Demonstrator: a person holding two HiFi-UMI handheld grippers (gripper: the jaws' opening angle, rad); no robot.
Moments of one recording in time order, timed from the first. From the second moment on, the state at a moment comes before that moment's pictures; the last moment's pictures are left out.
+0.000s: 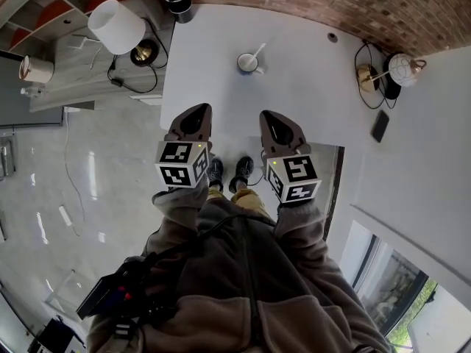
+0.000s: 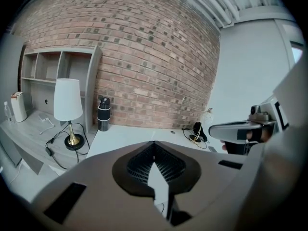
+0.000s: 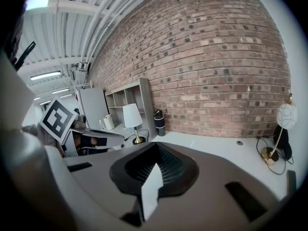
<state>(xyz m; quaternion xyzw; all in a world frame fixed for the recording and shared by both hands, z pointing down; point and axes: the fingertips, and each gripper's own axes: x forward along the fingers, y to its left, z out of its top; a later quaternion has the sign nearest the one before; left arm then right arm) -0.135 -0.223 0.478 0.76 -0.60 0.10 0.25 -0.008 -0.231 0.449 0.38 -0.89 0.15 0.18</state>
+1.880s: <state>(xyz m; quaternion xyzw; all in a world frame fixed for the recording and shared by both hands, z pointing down) -0.145 -0.276 0.610 0.72 -0.58 0.14 0.36 -0.036 -0.395 0.630 0.34 -0.88 0.22 0.26</state>
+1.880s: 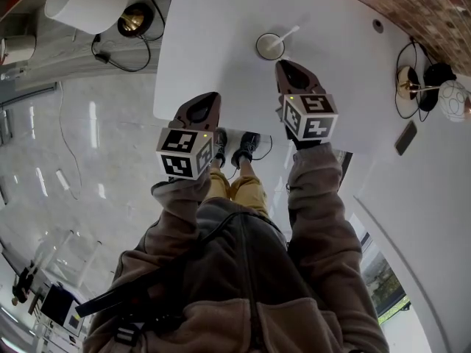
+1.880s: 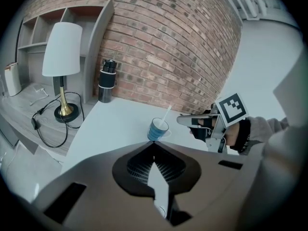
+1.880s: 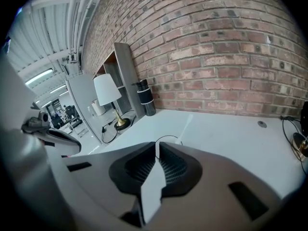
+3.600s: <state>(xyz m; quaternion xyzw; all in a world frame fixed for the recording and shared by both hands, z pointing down) -0.161 -0.249 0.648 0.70 -0.58 0.15 0.40 -0.045 -0.471 0.675 0.37 -0.87 0.22 0.25</state>
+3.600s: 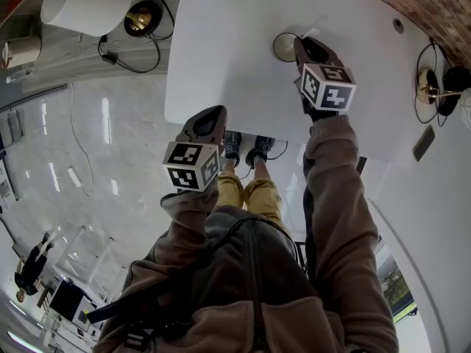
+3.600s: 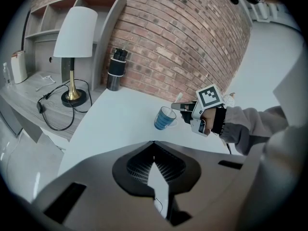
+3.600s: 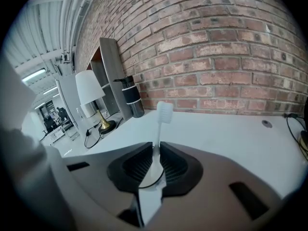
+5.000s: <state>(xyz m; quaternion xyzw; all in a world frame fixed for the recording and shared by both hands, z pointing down) -0.123 -0.301 0.363 0.80 -0.58 0.02 0.13 0.004 -0.357 0.341 0.46 -0.89 0.05 0.06</state>
